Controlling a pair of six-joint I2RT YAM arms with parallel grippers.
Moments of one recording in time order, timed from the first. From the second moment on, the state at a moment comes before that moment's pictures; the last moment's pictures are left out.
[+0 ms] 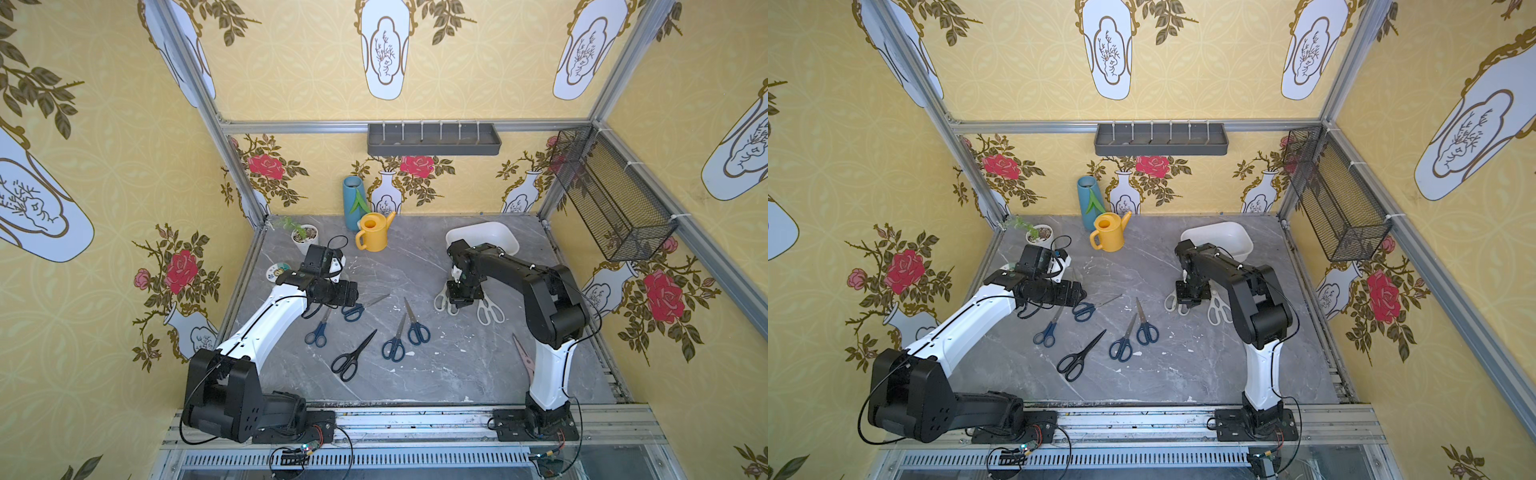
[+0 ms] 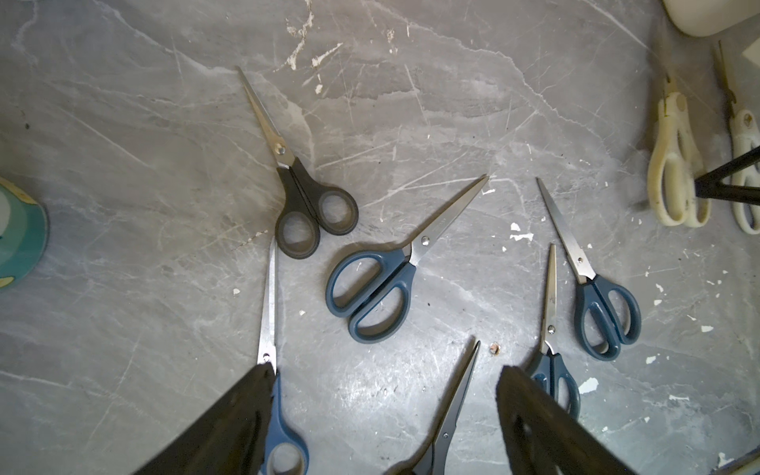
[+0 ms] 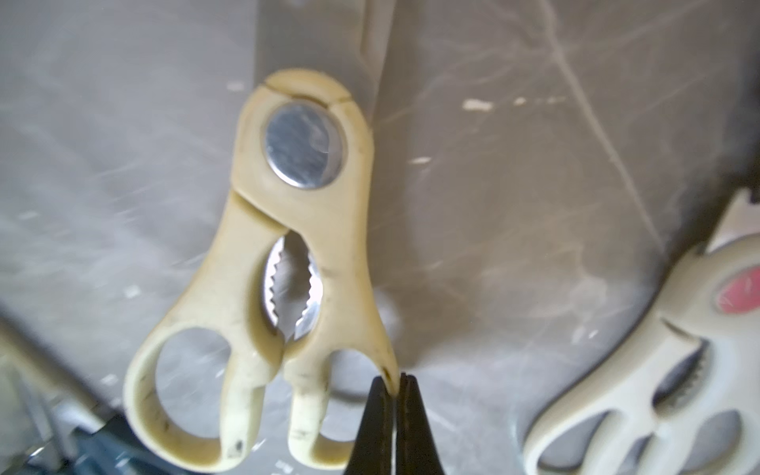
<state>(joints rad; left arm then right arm) -0.27 1.37 1.01 -0.73 0.15 -0.11 0.36 1.96 1.40 -0.96 -0.11 0.34</state>
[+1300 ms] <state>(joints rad) -0.27 1.43 1.05 -0.72 0.17 -0.12 0.09 2.41 2.14 -1.07 -0.05 0.77</state>
